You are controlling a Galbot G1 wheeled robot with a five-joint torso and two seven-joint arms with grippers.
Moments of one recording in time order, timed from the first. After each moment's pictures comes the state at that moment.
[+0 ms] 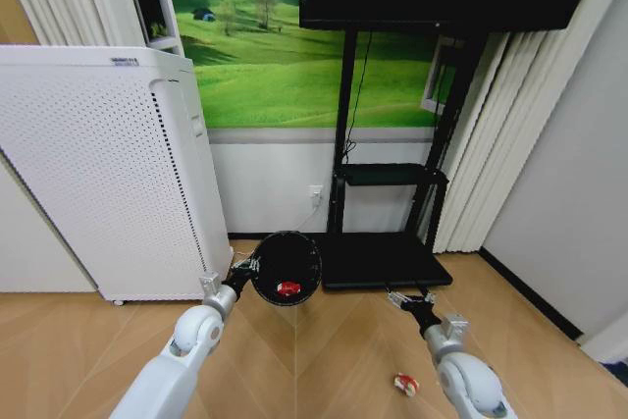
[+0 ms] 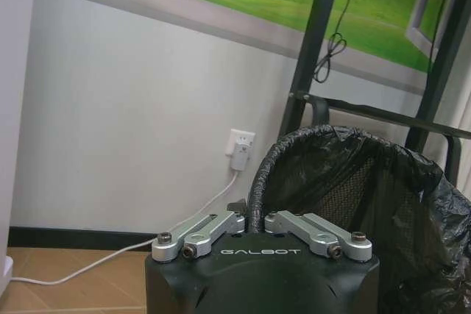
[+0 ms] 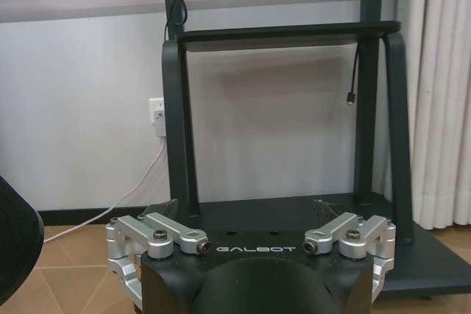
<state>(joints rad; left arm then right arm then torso) 1.05 -1.13 -0.30 -1.85 -0.68 0.27 -0.04 -1.39 1.23 0.65 1.89 0.41 -0.18 -0.01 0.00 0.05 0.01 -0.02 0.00</state>
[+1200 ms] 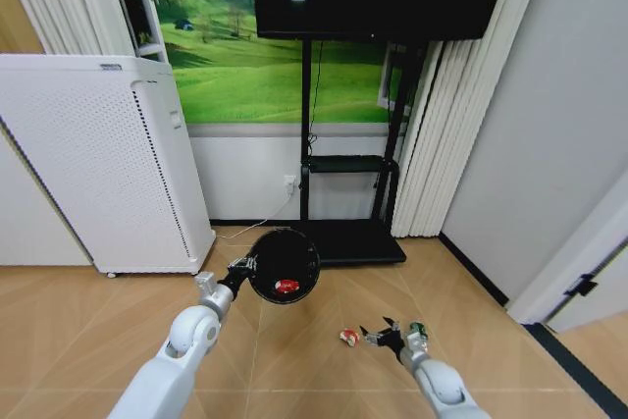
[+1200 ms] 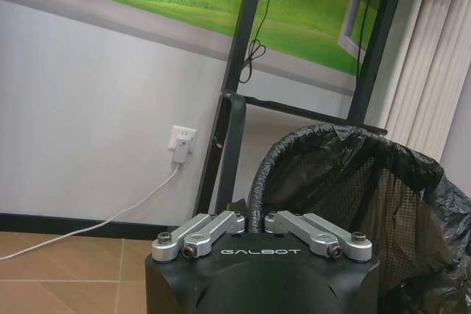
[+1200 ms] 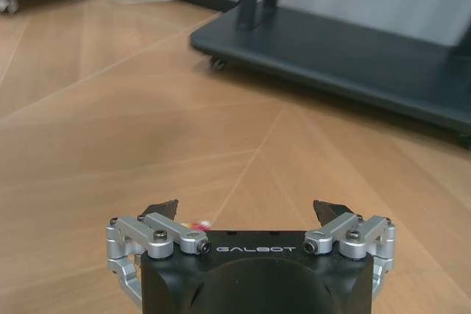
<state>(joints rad) 1.07 -1.13 -0.32 -1.90 -0.69 0.27 -0.04 -1.10 1.20 0.38 1.30 0.04 -0.21 -0.36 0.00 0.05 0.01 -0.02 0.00</state>
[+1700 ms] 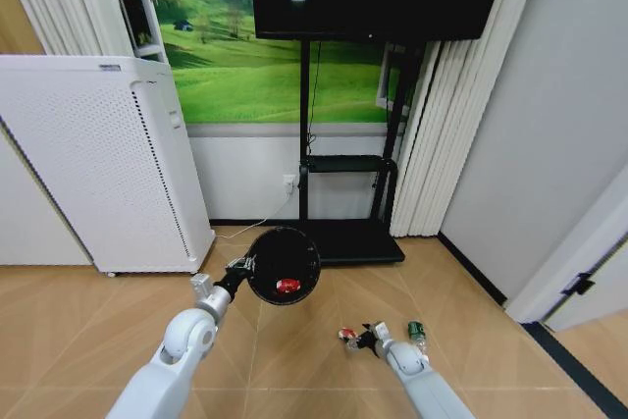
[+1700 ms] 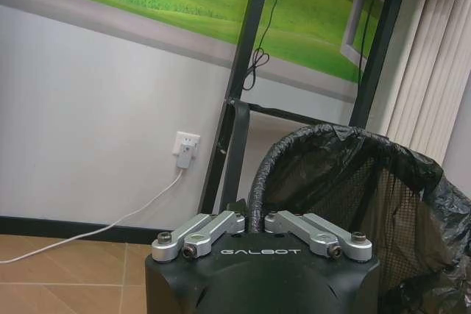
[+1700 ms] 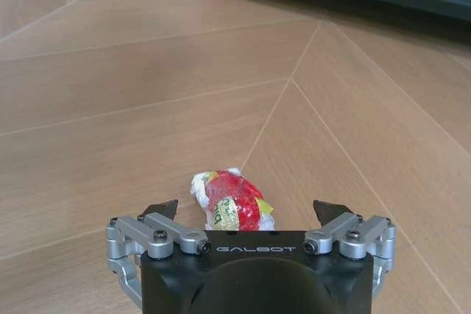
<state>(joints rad) 1.11 -1.14 -0.38 -1.92 -0.69 0.27 -0.01 -0.92 1.27 0.26 1.00 0.04 -0.29 -0.32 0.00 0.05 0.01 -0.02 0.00</state>
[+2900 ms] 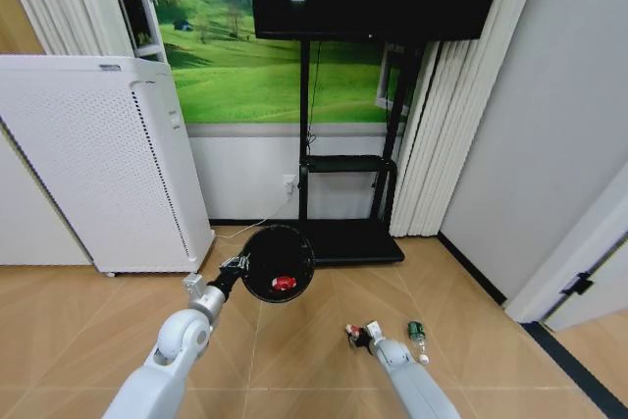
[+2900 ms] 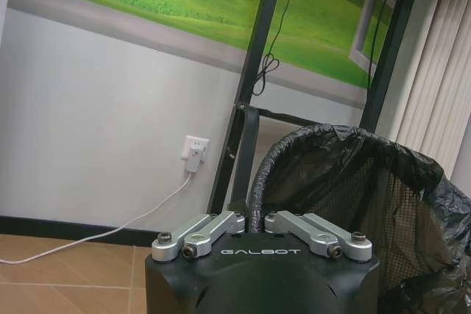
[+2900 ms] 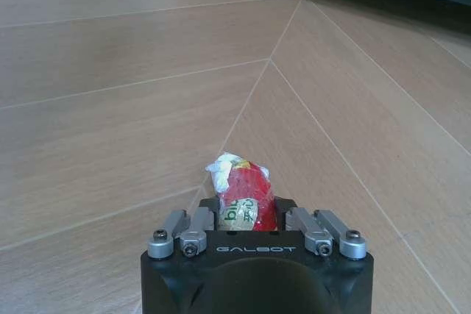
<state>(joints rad) 1.11 -1.14 -0.40 -1.92 -0.69 0.27 -0.01 -0.84 1.35 0.31 0.81 -0.06 -0.23 -0.26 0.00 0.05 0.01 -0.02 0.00</state>
